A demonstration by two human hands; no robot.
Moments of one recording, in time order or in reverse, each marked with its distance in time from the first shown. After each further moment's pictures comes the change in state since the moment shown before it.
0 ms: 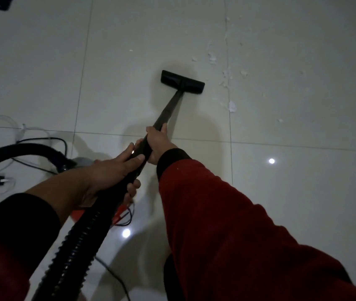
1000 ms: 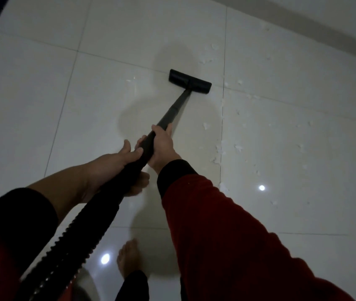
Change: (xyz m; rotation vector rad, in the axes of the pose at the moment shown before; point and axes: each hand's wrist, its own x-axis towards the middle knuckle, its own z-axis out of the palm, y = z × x) left_hand 0.183 0.374 -0.003 -0.008 0.038 0.061; right_hand 0.192 -0.339 0.124 0.189 -0.013 -0.046
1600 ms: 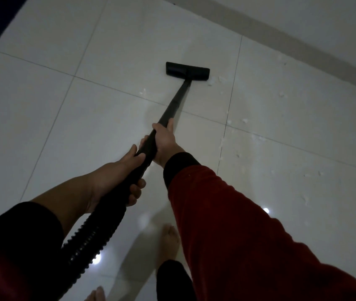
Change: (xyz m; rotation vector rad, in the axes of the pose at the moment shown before) left_hand 0.102 0.164 0.054 -0.226 0.040 -0.001; right_hand 0.125 -0.181 0.071 -0.305 -0.030 0.066
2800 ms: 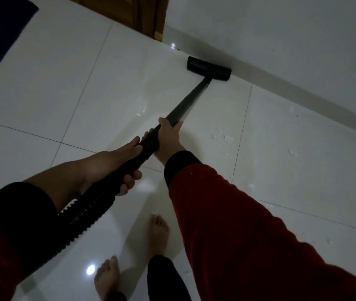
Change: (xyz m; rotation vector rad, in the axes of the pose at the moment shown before) left_hand 0.151 0.347 -0.045 0.057 -0.044 -0.066; right_hand 0.188 -0.259 0.176 0.066 0.074 -0.077
